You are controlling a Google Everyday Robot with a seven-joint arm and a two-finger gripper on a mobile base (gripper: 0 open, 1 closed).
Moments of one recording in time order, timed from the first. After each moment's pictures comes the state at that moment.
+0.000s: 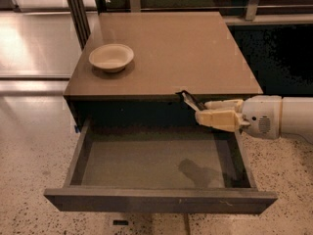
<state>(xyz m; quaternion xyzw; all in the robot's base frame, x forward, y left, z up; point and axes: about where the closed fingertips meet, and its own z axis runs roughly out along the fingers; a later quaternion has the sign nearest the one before) 0.480 -0.126 0.861 -0.30 0.77 0.37 0.43</state>
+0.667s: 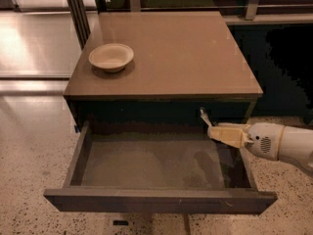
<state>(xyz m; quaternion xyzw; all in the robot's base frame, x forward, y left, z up) 0.493 -0.180 0.775 -0.16 0.81 0.38 0.42</state>
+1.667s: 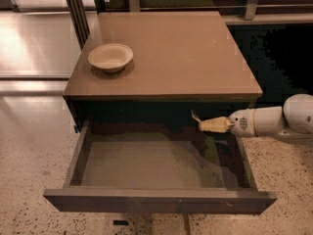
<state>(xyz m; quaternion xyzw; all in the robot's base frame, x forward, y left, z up) 0.573 -0.182 0.698 -0.16 0.86 0.38 0.30</state>
